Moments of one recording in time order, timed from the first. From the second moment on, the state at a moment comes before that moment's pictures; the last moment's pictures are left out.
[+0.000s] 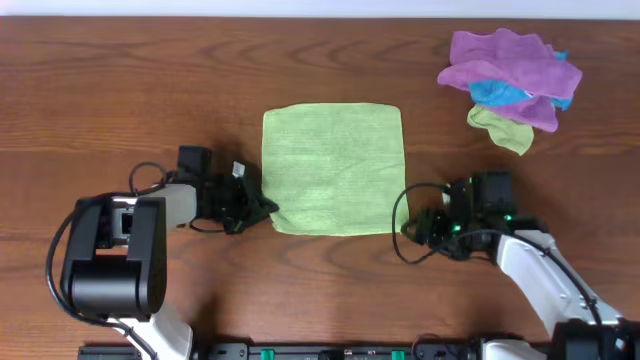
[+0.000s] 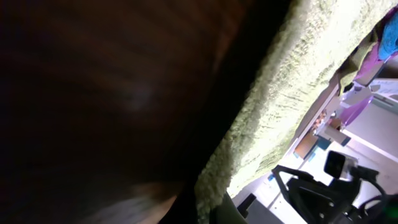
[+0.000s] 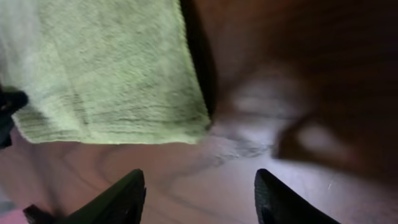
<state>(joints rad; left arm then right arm) -0.02 1.85 0.72 -0.24 0.89 -0.66 0.03 1.36 0.55 -0.50 -0.50 0.41</state>
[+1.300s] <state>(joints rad) 0.02 1.85 0.73 -0.31 0.90 -0.59 0.12 1.61 0.57 -0.13 -0.64 0.48</state>
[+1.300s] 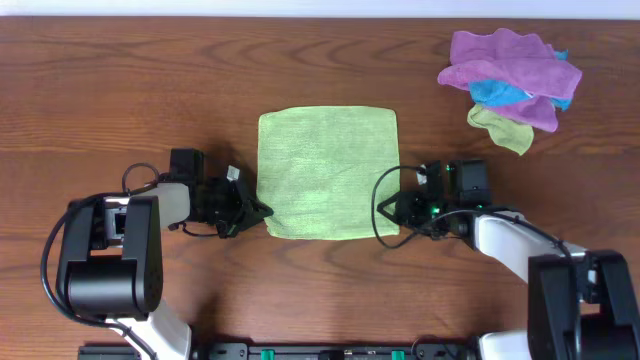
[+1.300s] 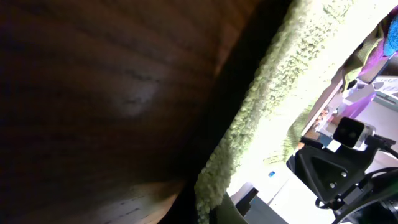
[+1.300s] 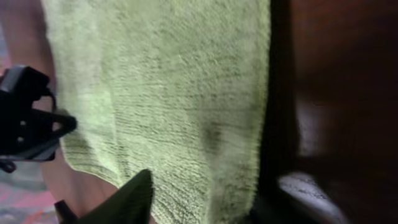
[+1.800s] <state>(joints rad) 0.03 1.85 0.72 -0.38 0.92 -0.46 0.13 1.62 0.55 -0.16 -0.65 0.51</state>
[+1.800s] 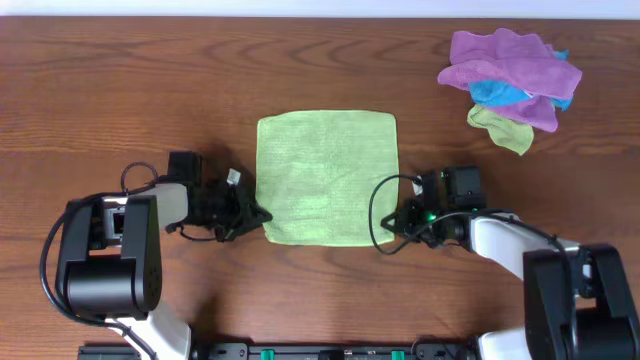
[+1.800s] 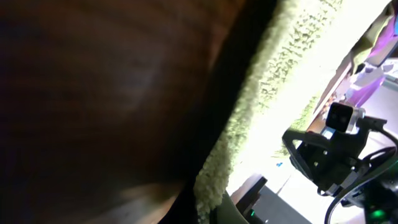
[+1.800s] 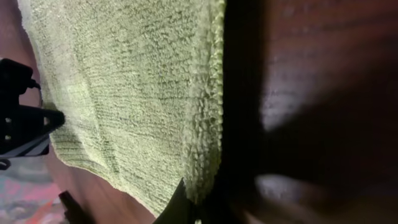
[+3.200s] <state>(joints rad) 0.02 1.53 0.69 0.08 0.59 -0.86 0.15 1.46 0.63 -0.07 -0.40 0.60</state>
